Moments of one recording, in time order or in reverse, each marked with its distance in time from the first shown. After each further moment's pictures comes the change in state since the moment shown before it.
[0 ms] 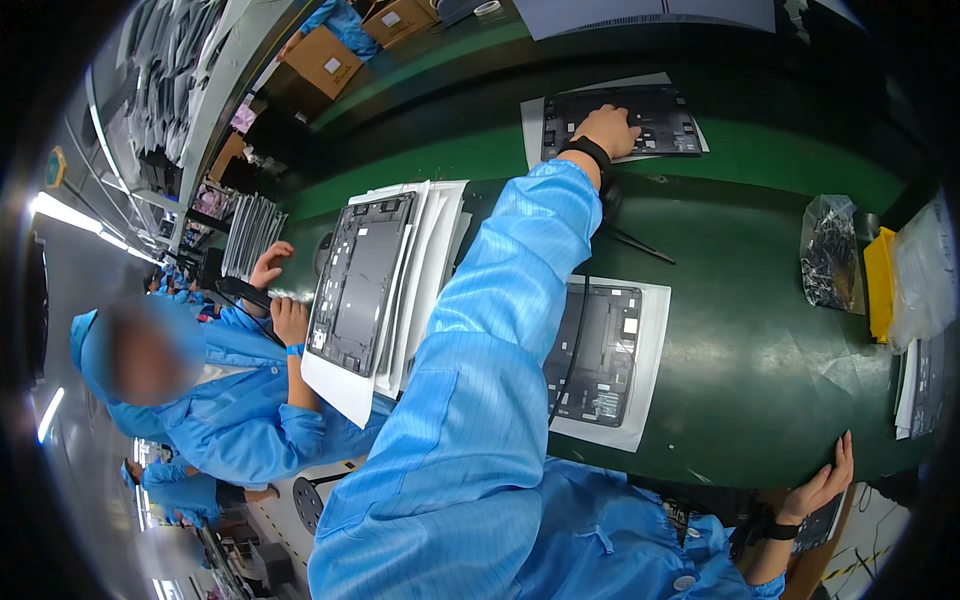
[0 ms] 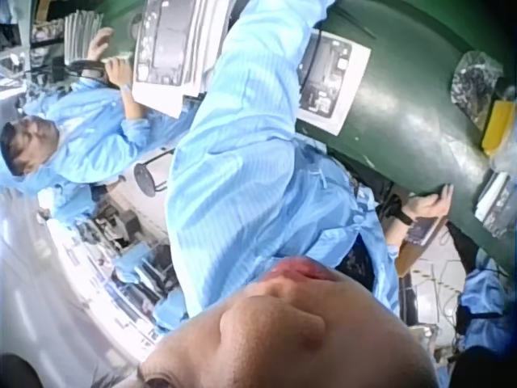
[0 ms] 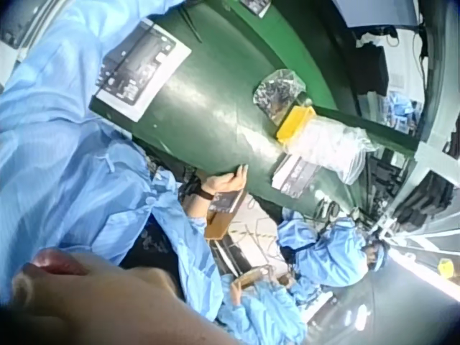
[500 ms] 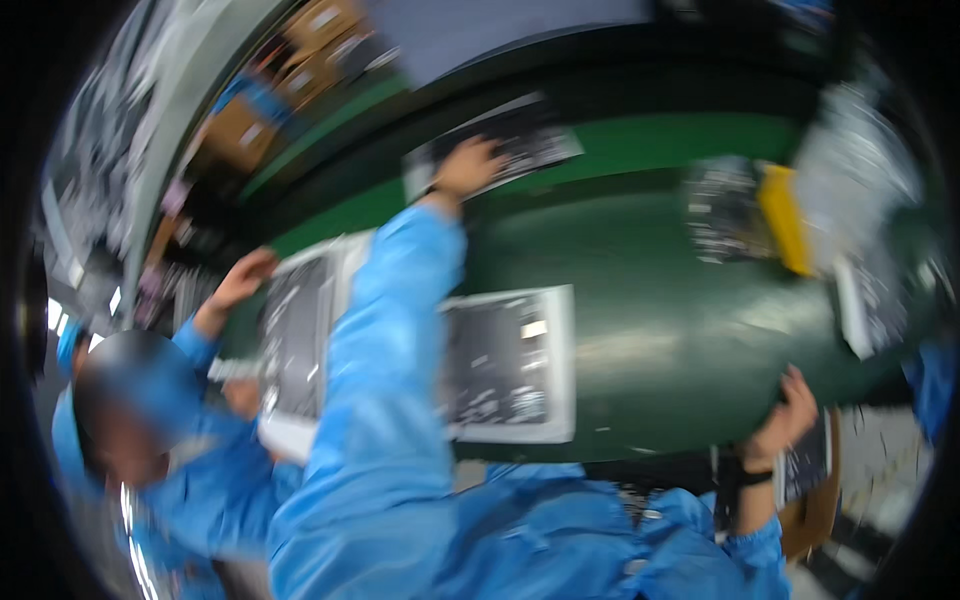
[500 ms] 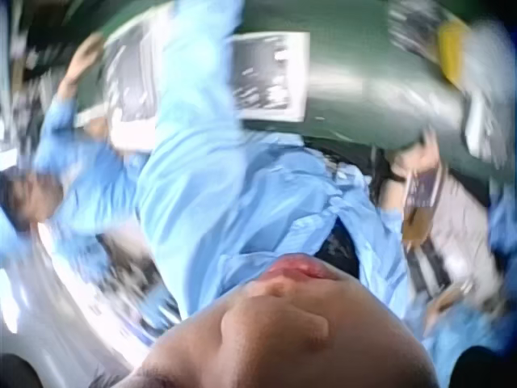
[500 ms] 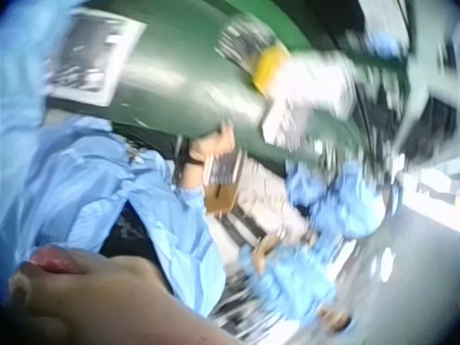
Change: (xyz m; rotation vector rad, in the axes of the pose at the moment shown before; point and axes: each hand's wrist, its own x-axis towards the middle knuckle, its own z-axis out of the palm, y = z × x) left_hand -0.003 -0.018 -0.007 0.047 0.066 0.320; right_hand 0.010 -0.027 -0.008 0.036 0.174 0.043
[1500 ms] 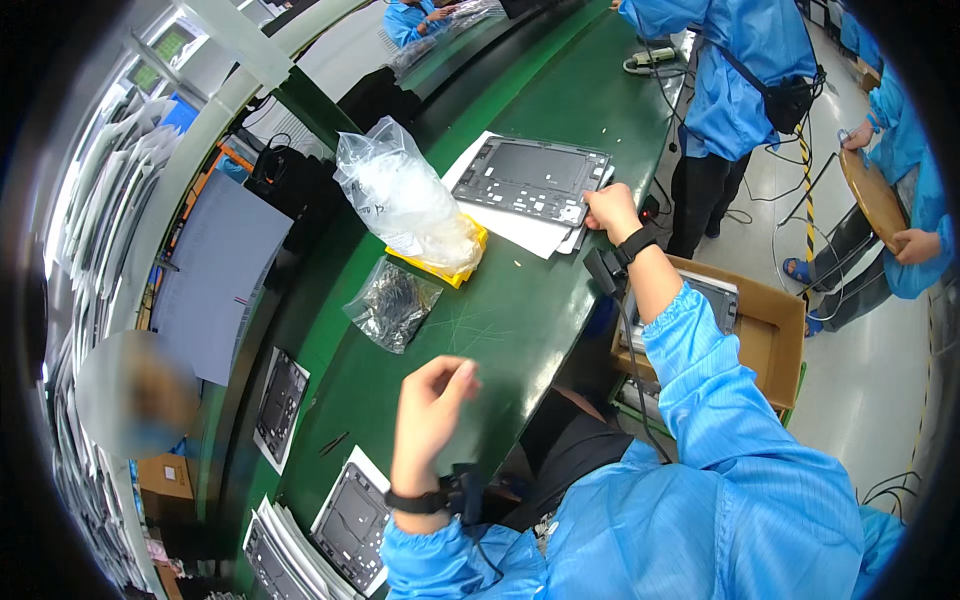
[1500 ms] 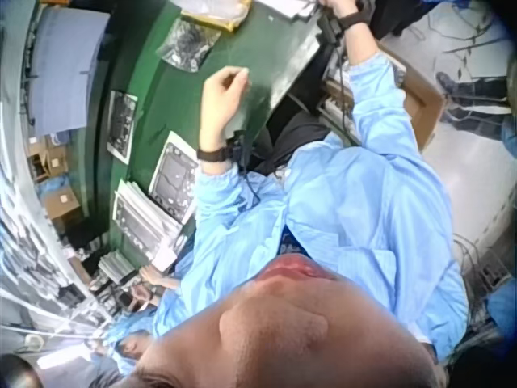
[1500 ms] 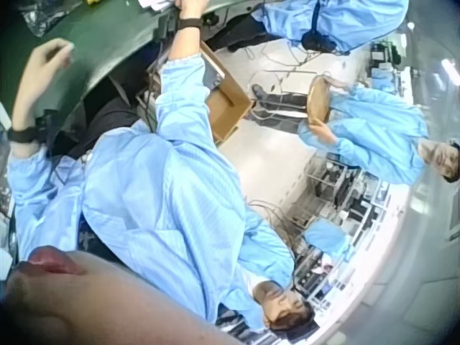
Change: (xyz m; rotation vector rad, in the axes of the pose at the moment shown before) left_hand -0.162 0.434 -0.037 -1.025 -0.428 0.172; right_hand 0.149 0.204 -0.050 0.514 0.103 1.119
